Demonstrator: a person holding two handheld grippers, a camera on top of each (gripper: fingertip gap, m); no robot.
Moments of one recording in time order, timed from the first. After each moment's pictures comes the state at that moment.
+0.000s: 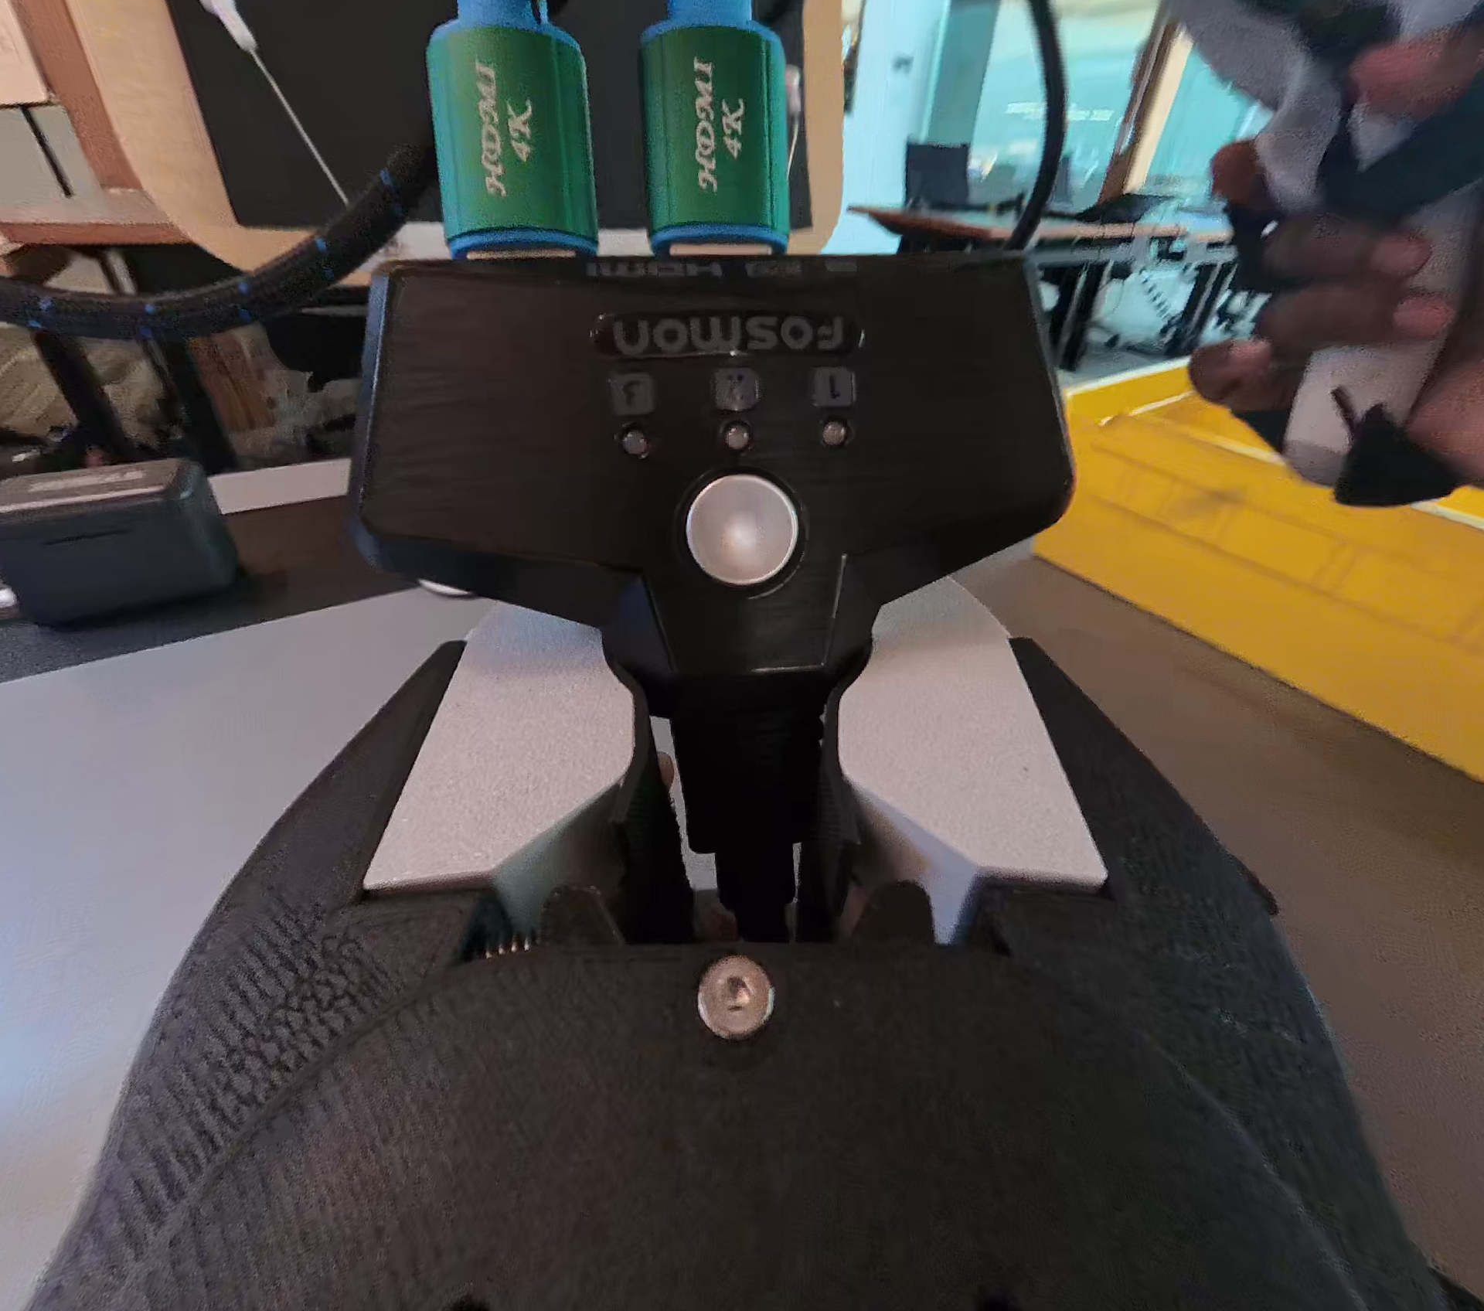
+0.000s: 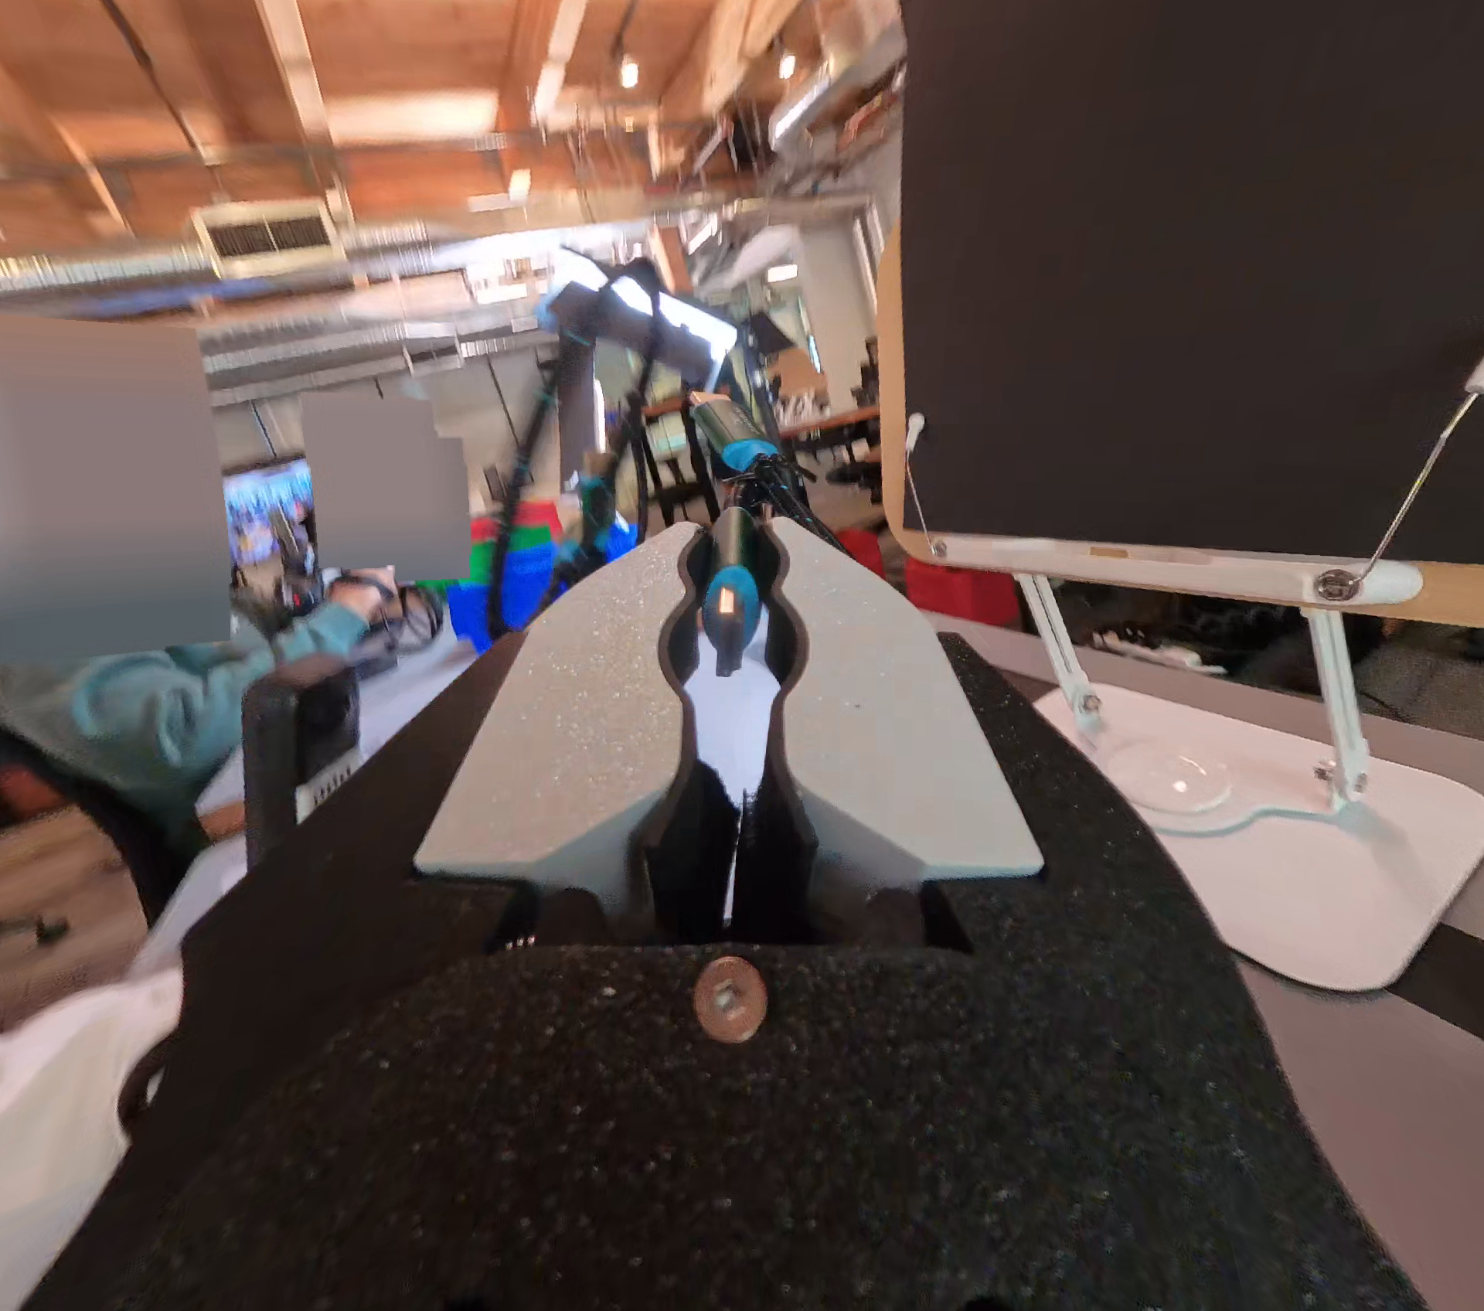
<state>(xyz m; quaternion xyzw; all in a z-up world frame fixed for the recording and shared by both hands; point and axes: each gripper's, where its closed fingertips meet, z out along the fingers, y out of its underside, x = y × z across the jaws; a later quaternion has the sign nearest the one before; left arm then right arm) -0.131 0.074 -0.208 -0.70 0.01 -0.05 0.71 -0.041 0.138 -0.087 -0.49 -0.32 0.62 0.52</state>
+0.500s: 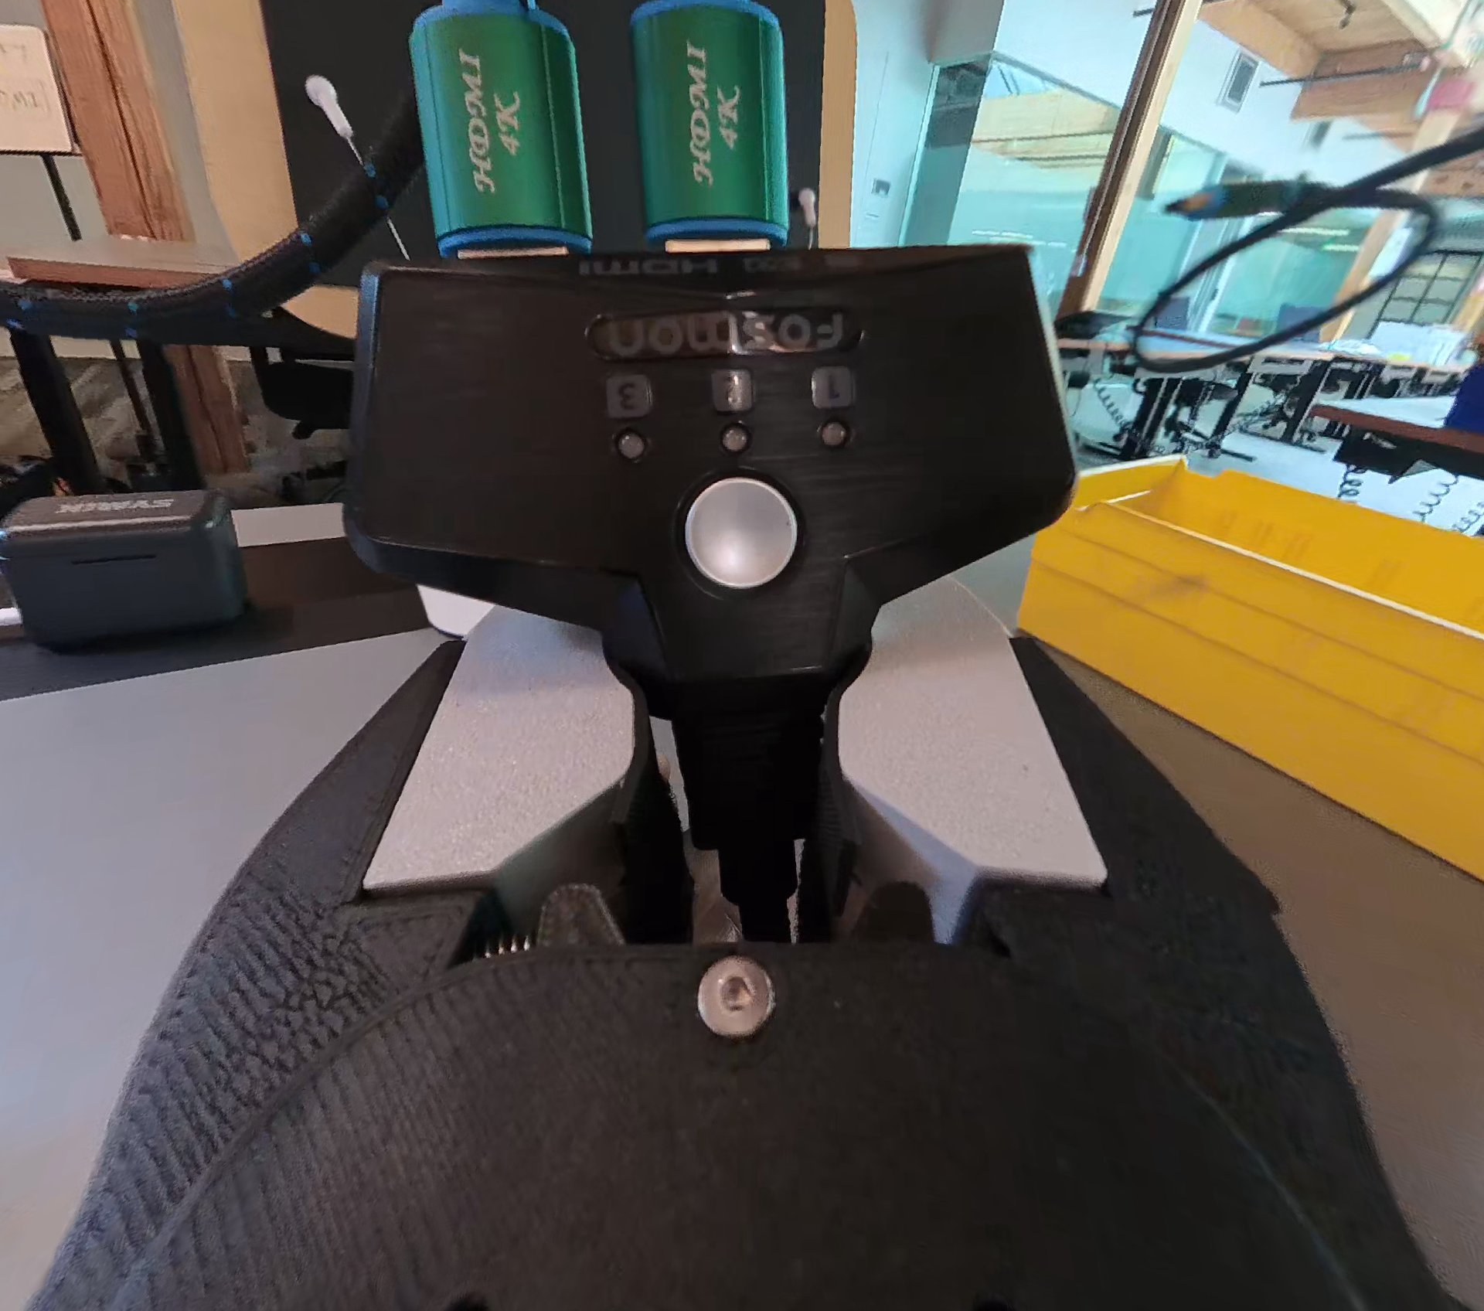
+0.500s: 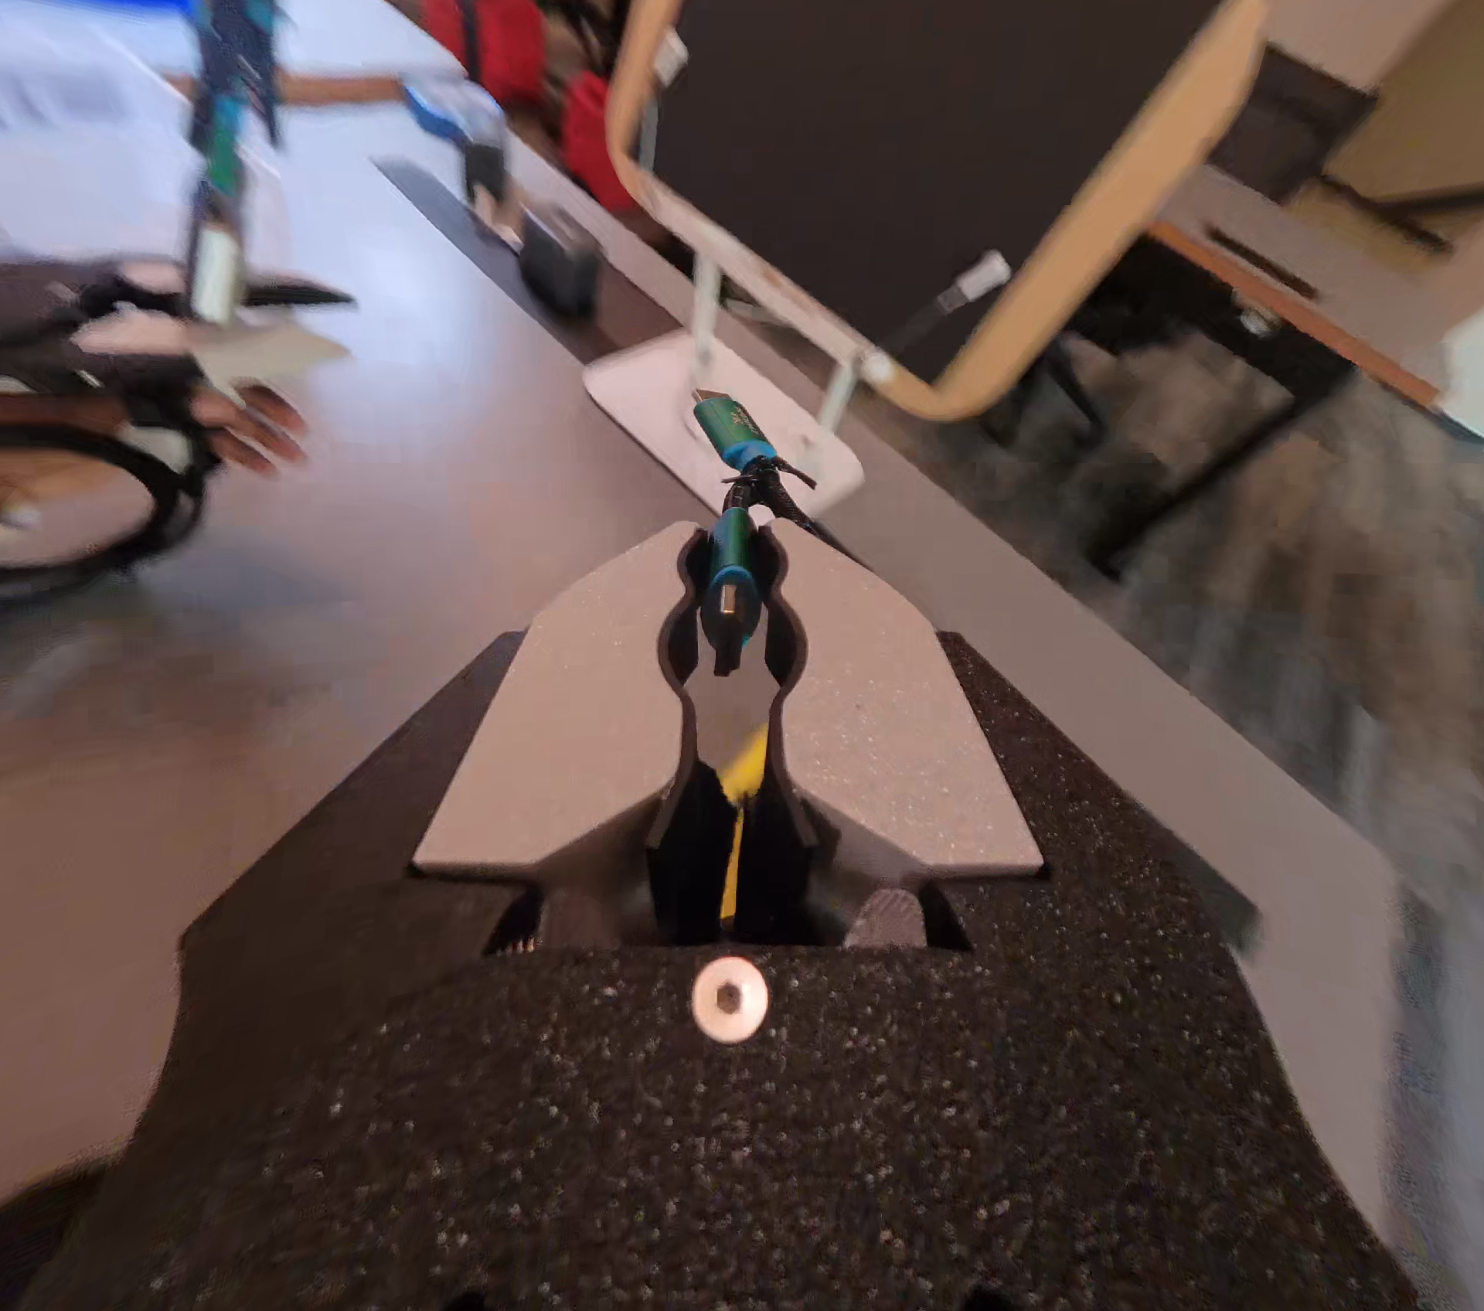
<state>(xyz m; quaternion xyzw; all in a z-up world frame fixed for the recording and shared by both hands) -0.146 0.068 -0.196 -0.67 -0.01 -0.07 0.74 0.082 0.151 -0.081 -0.63 -0.52 0.22 0.53</state>
